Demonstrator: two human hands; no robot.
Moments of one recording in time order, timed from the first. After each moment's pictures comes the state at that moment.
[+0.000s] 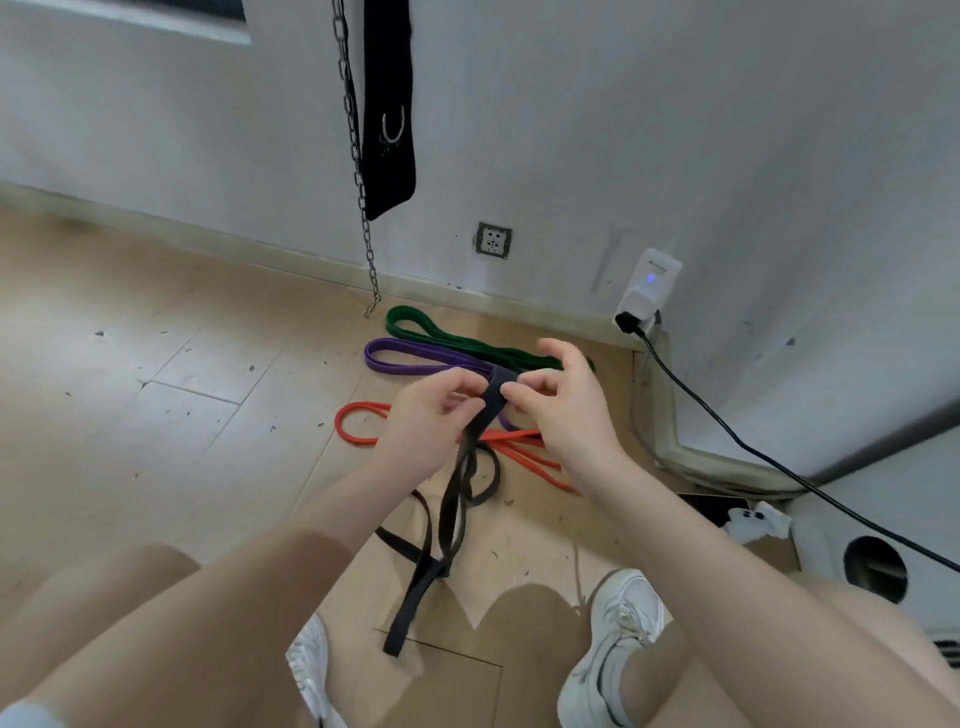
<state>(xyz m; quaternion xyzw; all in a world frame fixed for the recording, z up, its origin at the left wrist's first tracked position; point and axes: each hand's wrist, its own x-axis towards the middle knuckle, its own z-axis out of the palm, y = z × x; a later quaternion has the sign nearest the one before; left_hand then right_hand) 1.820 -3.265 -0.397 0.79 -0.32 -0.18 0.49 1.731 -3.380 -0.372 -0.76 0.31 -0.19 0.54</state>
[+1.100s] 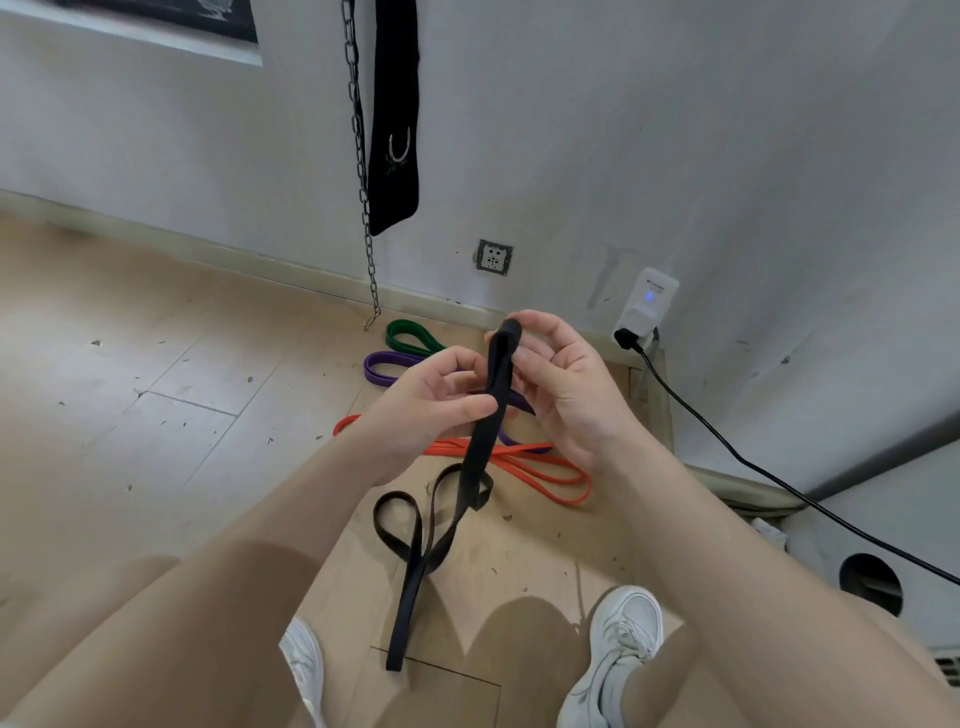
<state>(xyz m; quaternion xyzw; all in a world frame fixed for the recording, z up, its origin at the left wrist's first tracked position) 1.835 -3.249 -0.360 0.60 -0.31 -0.40 0.63 1.748 -3.383 -0.346 -0.59 0.10 -0.18 0.78</state>
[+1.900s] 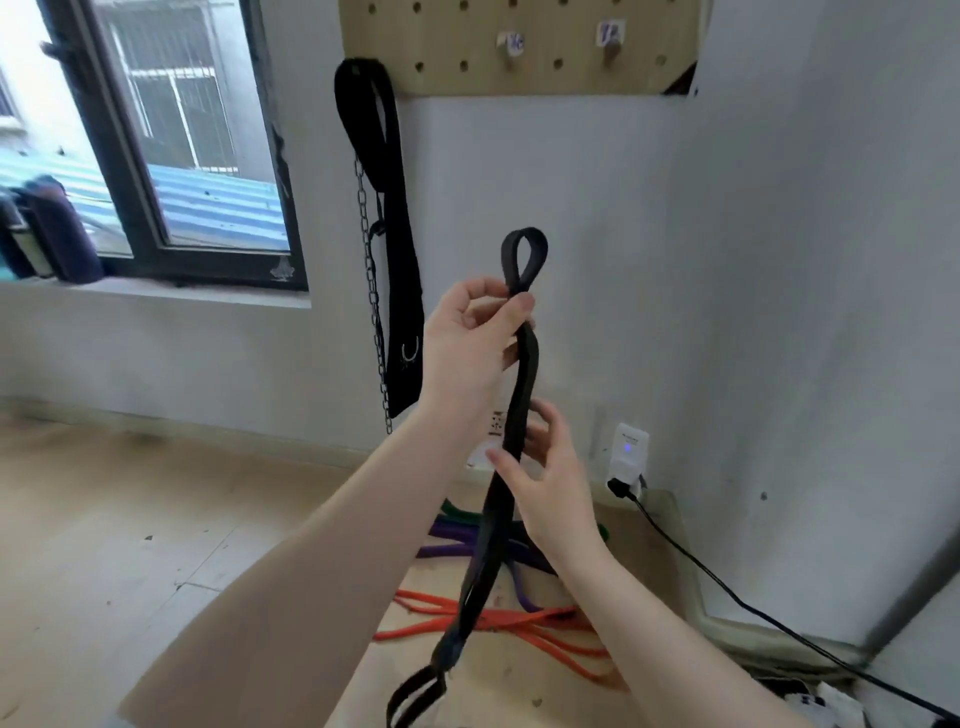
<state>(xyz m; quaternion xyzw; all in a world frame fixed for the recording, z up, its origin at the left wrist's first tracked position) 1.801 -3.313 -0.159 0.51 -0.29 -0.11 0.80 1.735 -3.364 -0.265 -0.75 0.14 -0.36 0.53</state>
